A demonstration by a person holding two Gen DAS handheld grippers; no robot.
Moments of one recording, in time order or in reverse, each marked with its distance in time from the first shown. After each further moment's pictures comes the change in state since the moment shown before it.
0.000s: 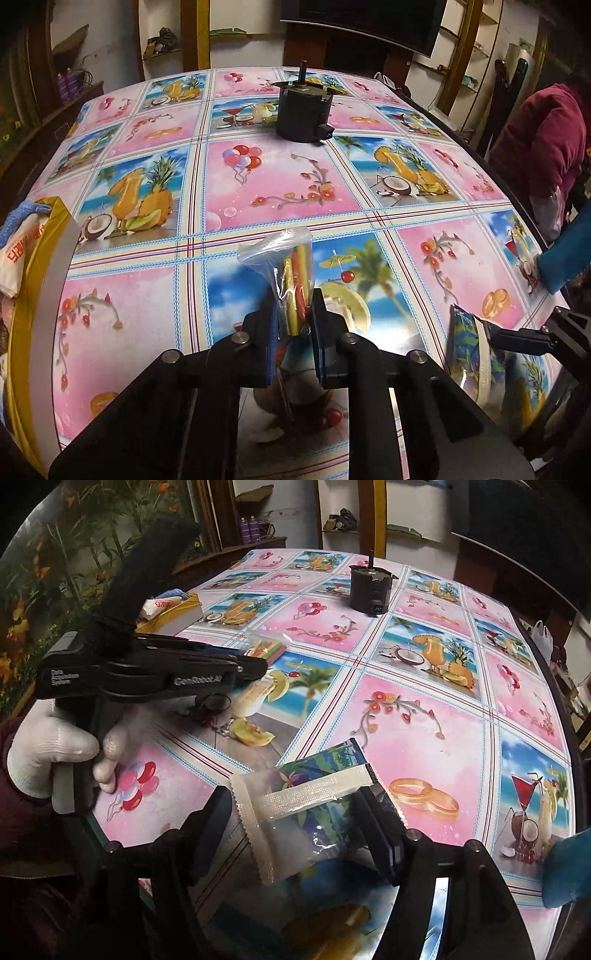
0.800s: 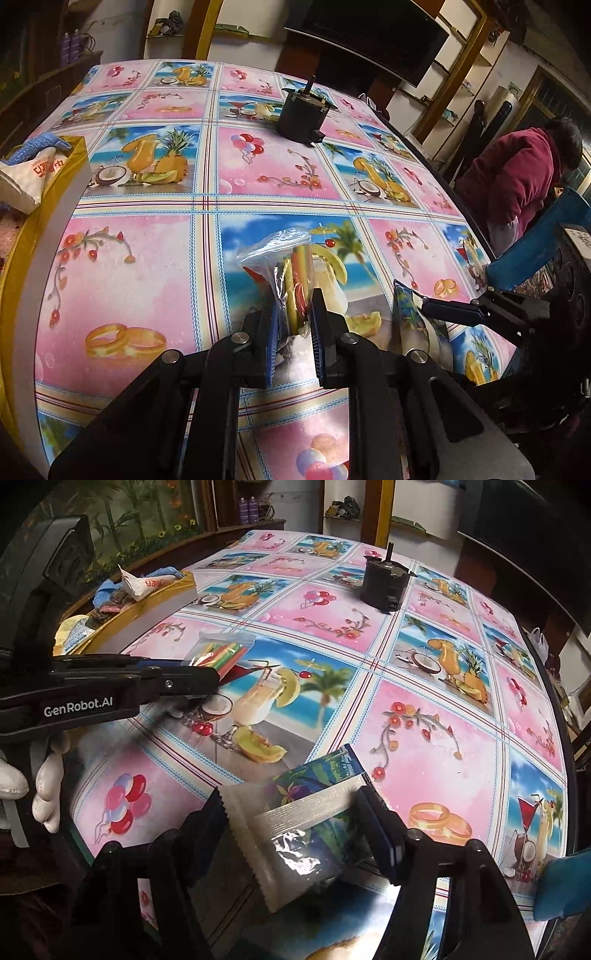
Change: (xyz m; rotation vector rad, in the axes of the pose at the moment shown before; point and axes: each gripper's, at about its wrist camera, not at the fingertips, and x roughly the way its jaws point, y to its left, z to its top) left arm -0.038 0.022 -0.029 -0.117 -0.036 -0.174; right arm 0.016 0.019 0.017 -0.039 0.057 -0.050
